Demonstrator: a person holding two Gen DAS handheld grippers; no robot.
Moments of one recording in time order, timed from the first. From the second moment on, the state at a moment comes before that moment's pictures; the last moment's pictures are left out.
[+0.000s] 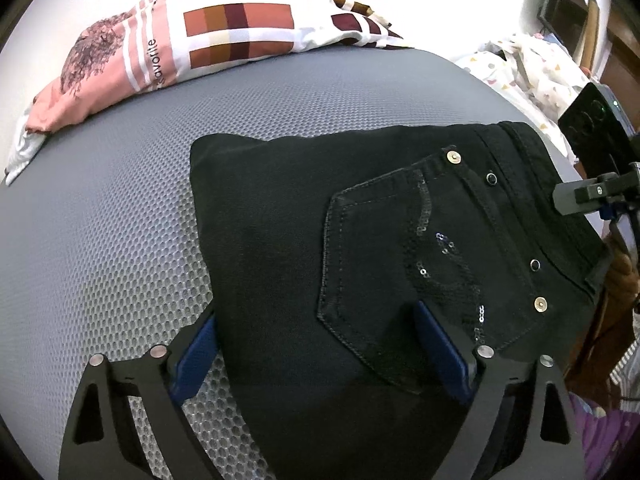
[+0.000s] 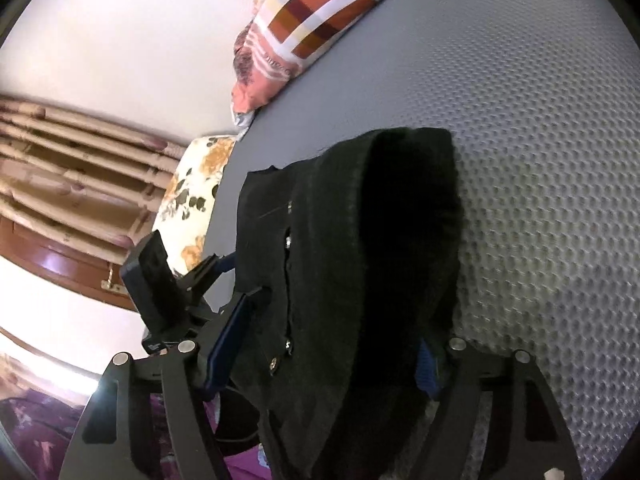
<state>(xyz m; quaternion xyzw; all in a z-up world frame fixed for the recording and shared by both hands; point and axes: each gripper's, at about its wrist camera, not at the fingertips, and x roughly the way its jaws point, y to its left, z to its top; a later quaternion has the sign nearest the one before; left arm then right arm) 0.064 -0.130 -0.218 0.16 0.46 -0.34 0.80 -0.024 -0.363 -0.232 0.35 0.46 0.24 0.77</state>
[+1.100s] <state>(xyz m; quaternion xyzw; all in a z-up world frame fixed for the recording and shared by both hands) 0.091 -0.108 -0.218 0.09 0.50 -0.39 0.77 -0.023 -0.375 -0.255 0.42 0.49 0.25 0.73</state>
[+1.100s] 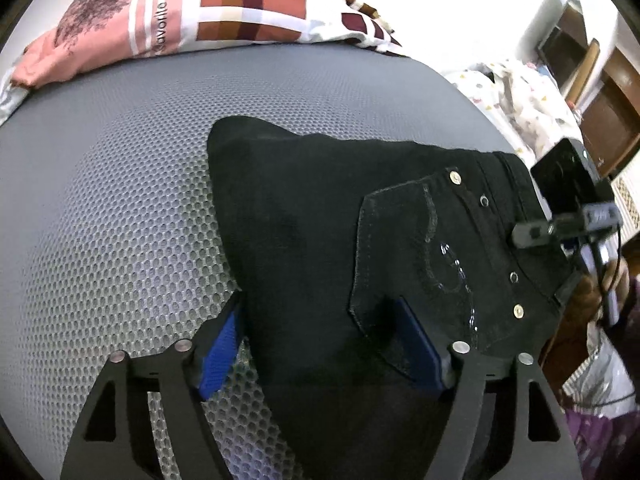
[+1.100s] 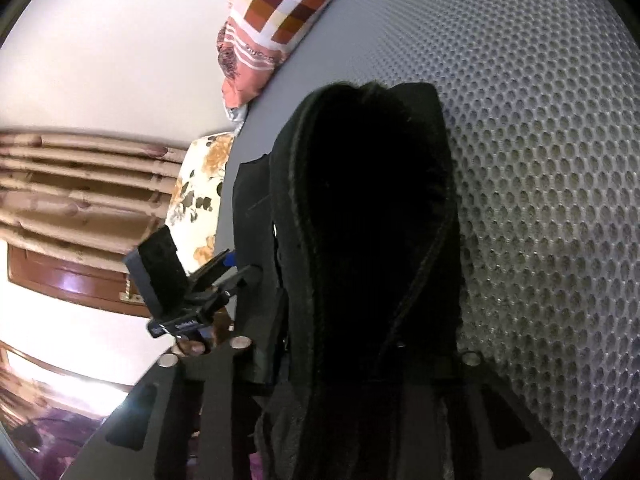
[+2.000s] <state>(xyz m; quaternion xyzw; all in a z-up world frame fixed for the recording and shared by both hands) 0.082 -0.124 -0.222 0.11 0.51 -0.40 0.75 -0.031 -0.387 -0.233 0.39 0.49 0.30 0.72</state>
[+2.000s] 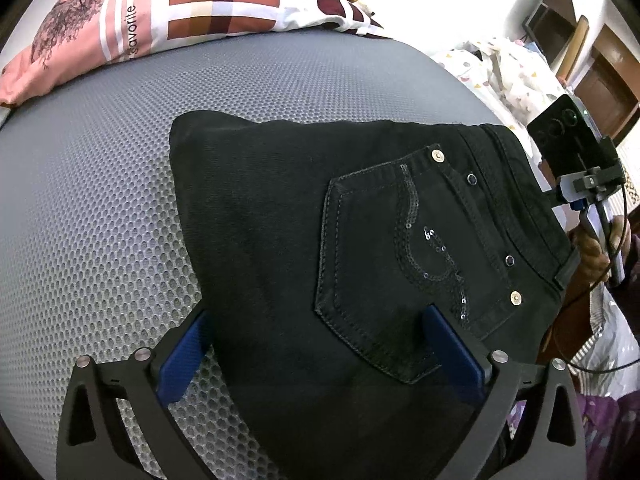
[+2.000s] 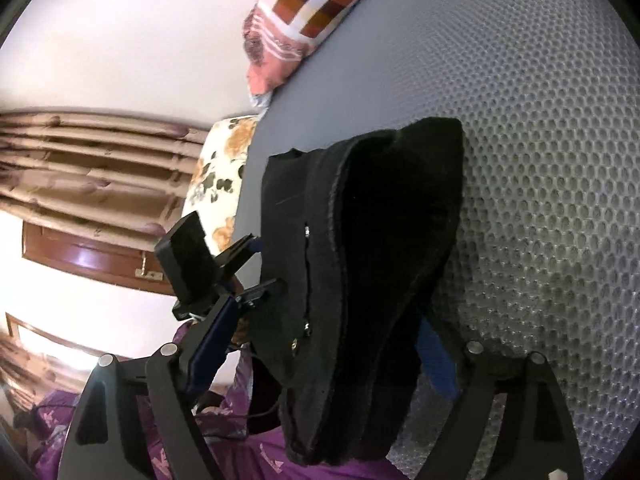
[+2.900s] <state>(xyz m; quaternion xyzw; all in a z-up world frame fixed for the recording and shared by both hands) 0.093 -0.113 -0.220 0.02 0.52 -0.39 0.76 -0.038 -0.379 -0.256 0.38 0.48 0.24 0.76</state>
